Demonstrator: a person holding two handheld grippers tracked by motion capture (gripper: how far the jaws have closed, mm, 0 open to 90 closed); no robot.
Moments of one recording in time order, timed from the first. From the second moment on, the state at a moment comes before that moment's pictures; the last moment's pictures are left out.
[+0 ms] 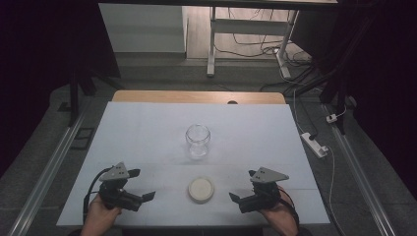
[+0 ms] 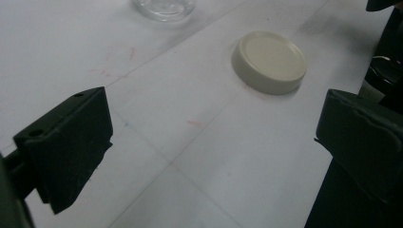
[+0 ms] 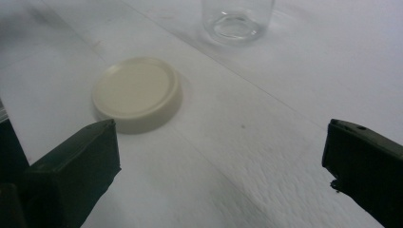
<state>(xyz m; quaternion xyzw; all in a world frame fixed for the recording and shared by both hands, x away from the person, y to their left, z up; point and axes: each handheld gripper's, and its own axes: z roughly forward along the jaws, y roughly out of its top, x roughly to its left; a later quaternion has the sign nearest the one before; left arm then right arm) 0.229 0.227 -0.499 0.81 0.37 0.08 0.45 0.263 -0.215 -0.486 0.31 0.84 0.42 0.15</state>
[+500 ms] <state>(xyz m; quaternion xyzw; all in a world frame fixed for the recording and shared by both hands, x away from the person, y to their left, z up) 0.201 0.265 -0.510 0.79 0.42 0.10 0.44 0.249 -0.260 -0.487 0.36 0.82 0.41 0.18</state>
